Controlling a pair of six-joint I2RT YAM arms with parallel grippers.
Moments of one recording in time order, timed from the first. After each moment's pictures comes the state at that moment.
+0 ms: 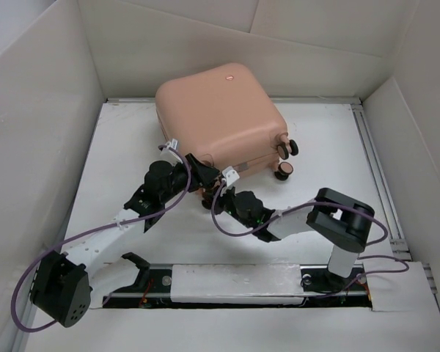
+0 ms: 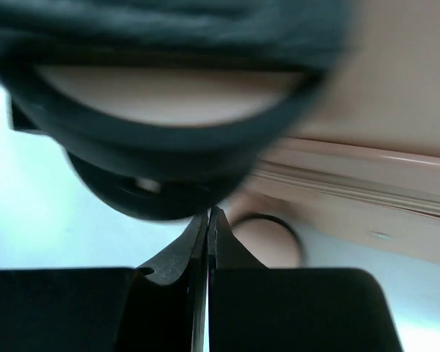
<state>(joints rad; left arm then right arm) -0.54 1.02 0.57 0.19 0.17 -0.89 1.06 1.75 0.68 0.96 0.23 0.24</state>
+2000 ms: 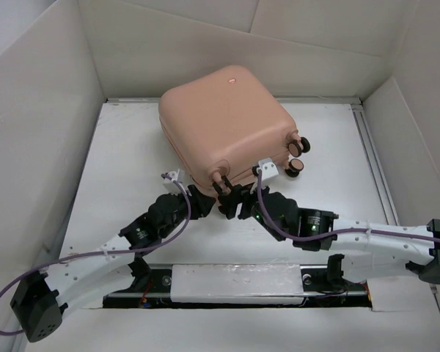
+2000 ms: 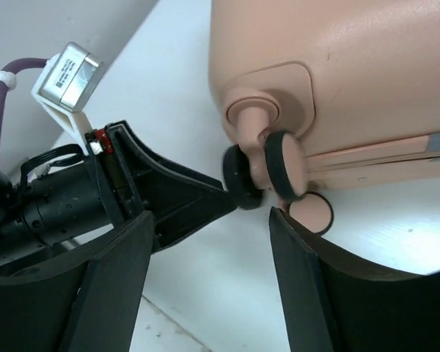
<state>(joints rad) -0.84 0.72 0.36 0.02 -0.22 -0.77 1.32 1.09 0.90 -0.06 0.66 0.54</state>
